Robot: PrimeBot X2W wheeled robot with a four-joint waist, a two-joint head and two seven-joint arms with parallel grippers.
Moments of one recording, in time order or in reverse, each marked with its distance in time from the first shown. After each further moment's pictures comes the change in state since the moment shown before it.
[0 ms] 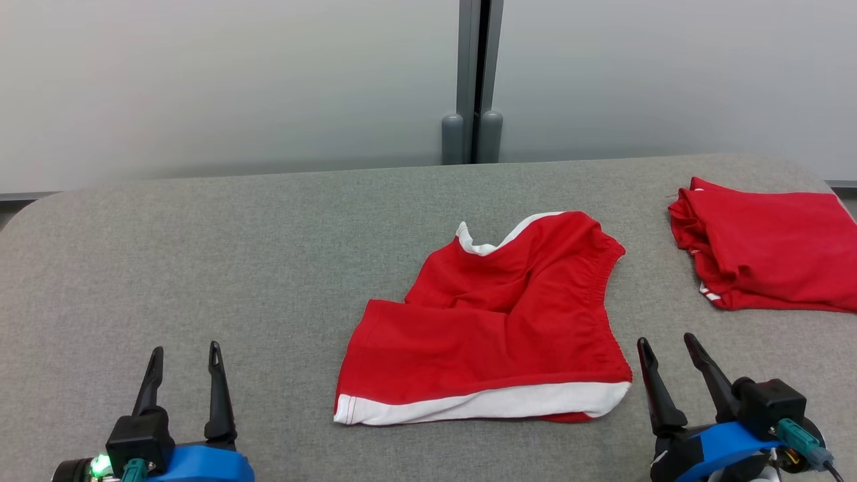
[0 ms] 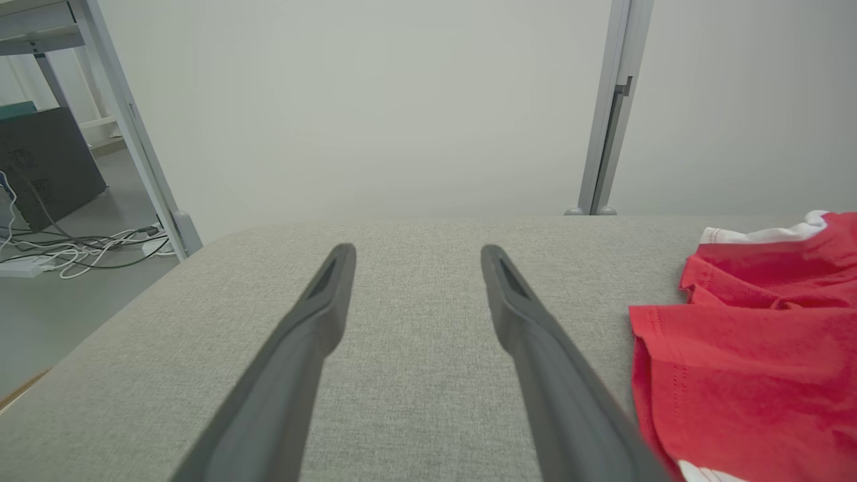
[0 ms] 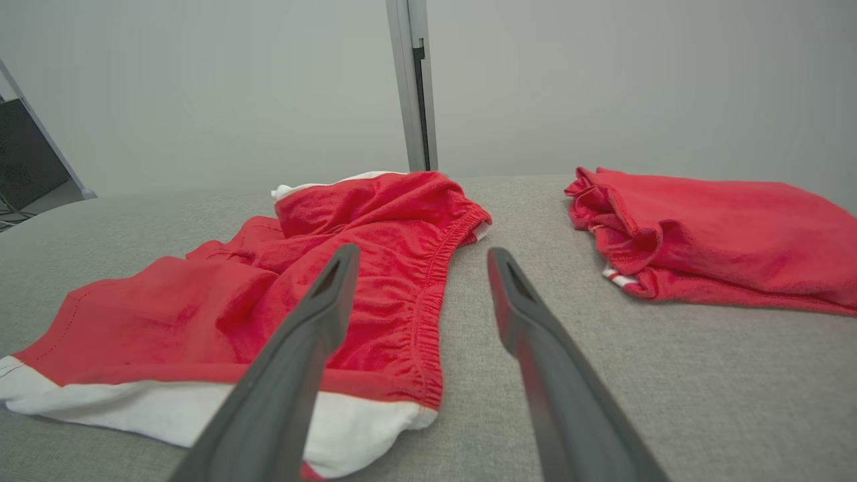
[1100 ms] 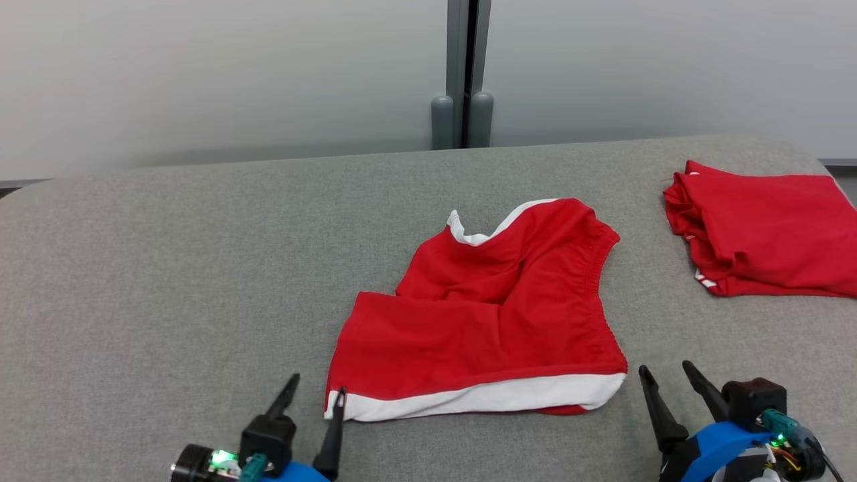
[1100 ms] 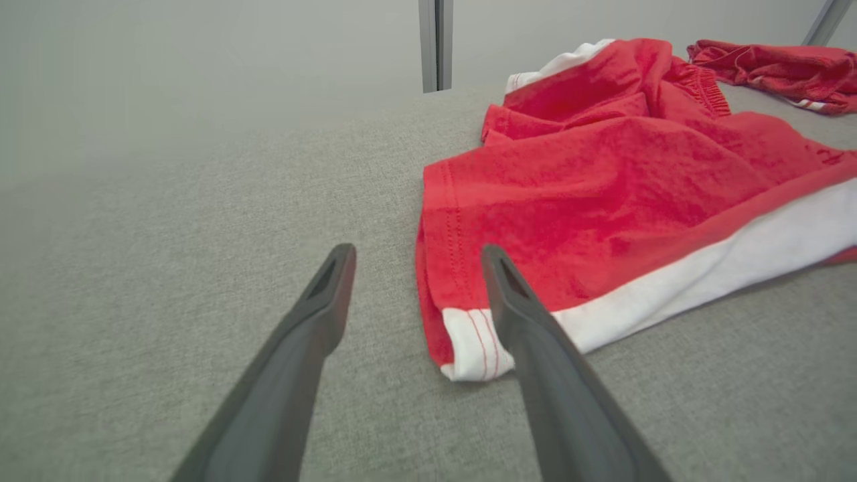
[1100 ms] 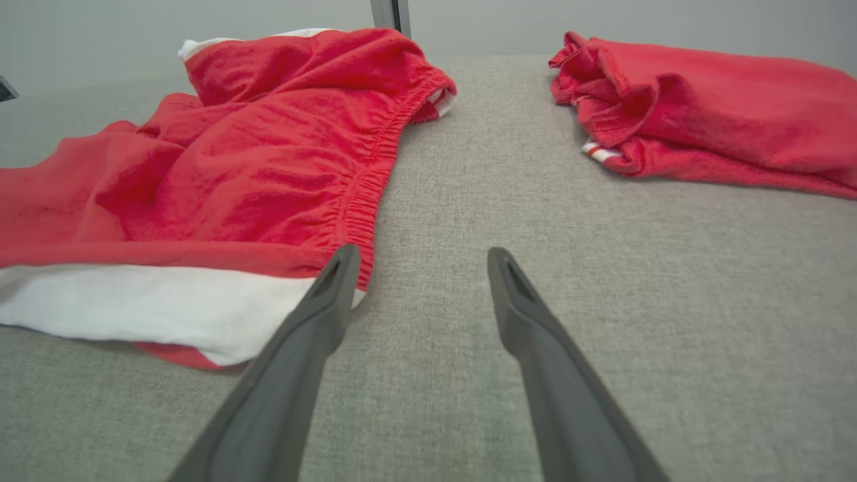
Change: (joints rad) left arm -0.066 -0.006 -0.259 0.207 0.025 -0.108 0.025; right arm -0.080 -0.075 0.071 0.233 0.061 0.000 0.040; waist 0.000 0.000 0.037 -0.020
